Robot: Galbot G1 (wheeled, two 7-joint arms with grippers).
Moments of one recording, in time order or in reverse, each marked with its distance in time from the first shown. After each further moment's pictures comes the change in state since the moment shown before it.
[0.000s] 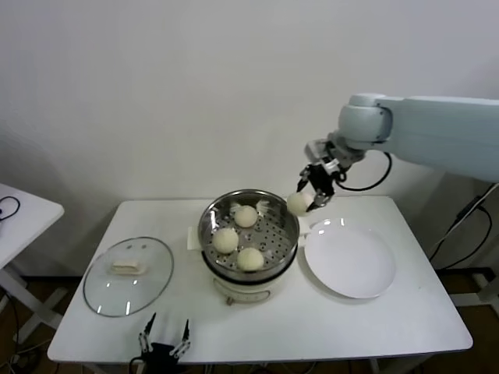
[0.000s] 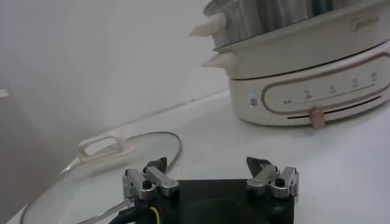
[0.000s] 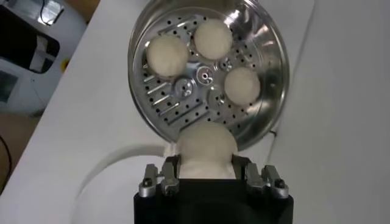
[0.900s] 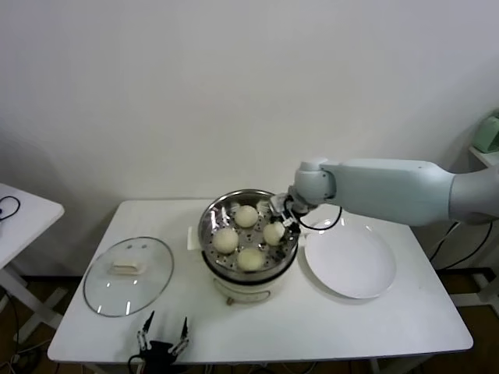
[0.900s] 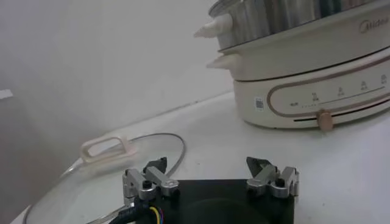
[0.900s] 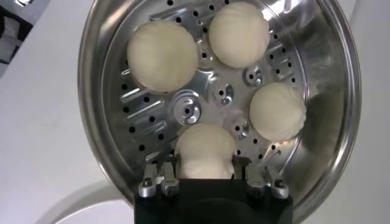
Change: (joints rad) left arm -0.008 0.003 -0.005 -0.001 -0.012 -0.001 0.000; right arm -0.346 0.092 0.142 -0.090 -0.193 -0.065 0.155
